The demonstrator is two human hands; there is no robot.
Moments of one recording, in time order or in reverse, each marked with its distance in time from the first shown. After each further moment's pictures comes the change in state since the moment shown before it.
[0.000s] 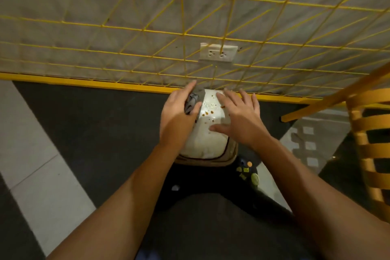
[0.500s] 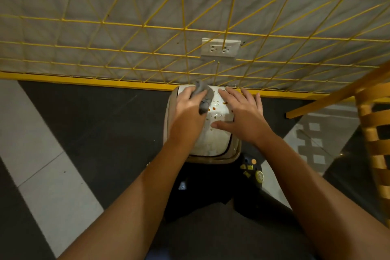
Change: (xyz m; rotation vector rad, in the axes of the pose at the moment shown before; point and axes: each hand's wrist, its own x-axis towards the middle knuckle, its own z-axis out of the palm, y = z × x) left_hand 0.002 -0.009 0.022 0.267 -0.082 0.132; right_hand 0.002 0.006 0.010 0.100 -0.013 0.028
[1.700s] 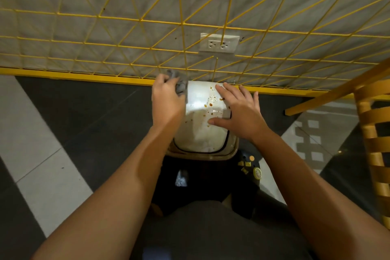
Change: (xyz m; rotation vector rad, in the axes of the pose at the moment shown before) left_hand 0.020 -0.015 -0.018 0.053 0.155 -0.216; right_hand 0.001 0.002 0.002 0.027 -0.022 0.001
